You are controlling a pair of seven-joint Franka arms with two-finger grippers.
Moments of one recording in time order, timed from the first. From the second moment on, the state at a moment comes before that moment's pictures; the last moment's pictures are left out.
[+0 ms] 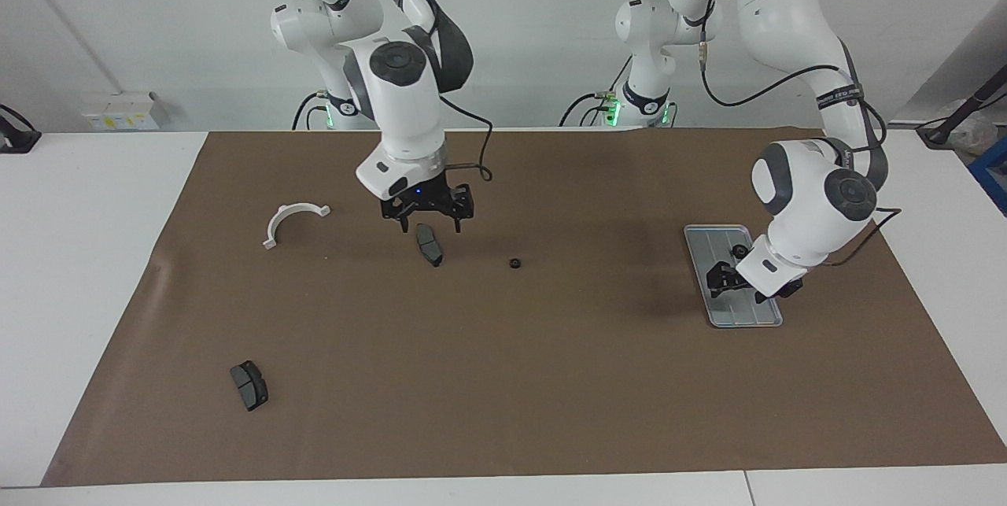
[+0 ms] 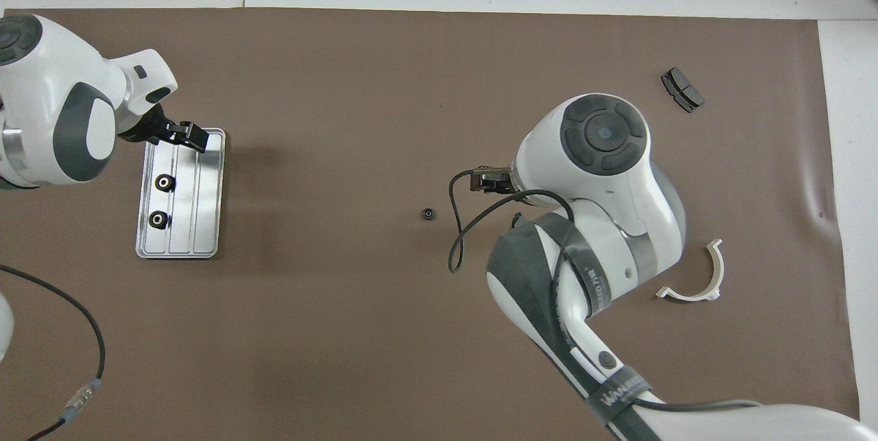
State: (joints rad) left arm 0.01 0.44 0.00 -1.68 -0.02 2.07 0.28; right arm 0.39 0.24 0.09 -1.78 -0.02 2.07 0.55
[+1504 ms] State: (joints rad) left arm 0.07 0.35 -0.01 -1.95 -0.02 2.26 0.26; right arm 0.58 0.52 0.09 -1.72 -0.14 2.34 0.72
